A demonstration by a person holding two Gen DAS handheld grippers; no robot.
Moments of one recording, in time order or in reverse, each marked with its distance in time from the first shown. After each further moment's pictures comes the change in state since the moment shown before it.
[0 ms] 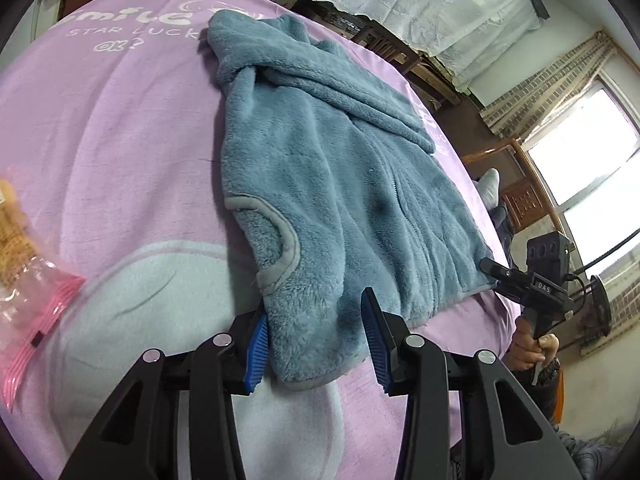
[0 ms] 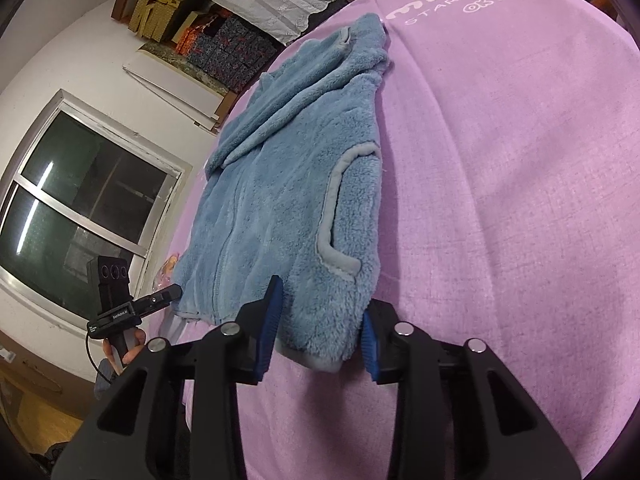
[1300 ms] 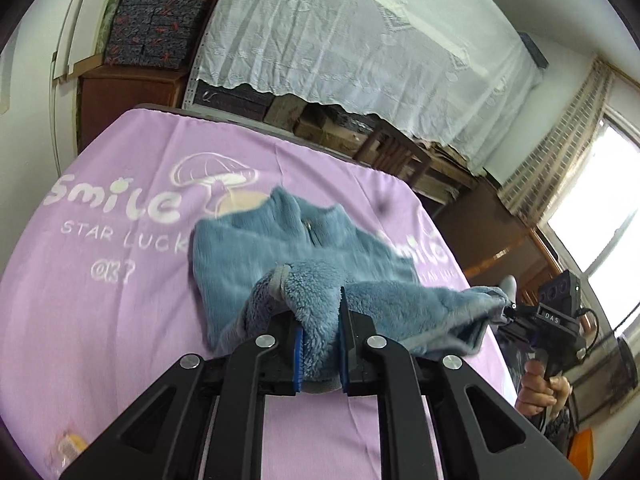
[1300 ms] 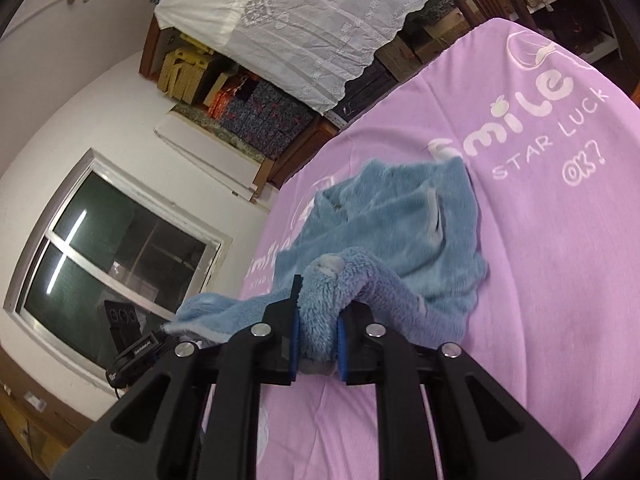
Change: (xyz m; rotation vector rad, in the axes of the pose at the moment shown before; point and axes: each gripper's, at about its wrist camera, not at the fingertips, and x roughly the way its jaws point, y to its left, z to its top) left arm -0.044 -0.048 0.168 0.021 -0.327 0.130; right arm 0.005 0.044 0.185 0.051 -0.203 0.136
